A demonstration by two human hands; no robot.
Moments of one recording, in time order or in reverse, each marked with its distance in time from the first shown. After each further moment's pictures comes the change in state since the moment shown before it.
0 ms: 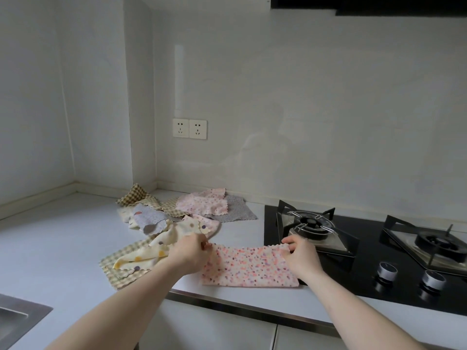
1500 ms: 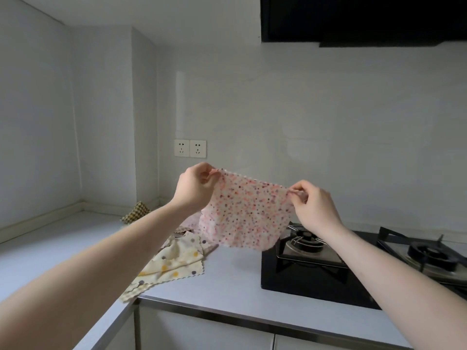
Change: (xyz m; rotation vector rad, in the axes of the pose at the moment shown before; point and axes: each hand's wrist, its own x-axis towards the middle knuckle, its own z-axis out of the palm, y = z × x) left_hand 0.002 0.098 -0.162 -0.507 0.502 0.280; right_hand -0.003 -0.119 -0.139 0.023 0.268 -0.404
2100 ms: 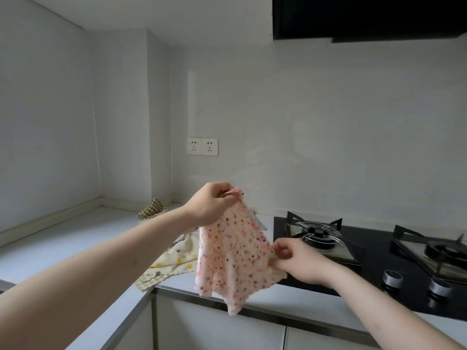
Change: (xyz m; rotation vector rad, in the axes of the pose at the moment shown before) left_hand -0.051 0.016 -0.023 -0.018 -0.376 -0.067; right_hand -0.089 0.000 0.043 0.209 -0.740 0.146
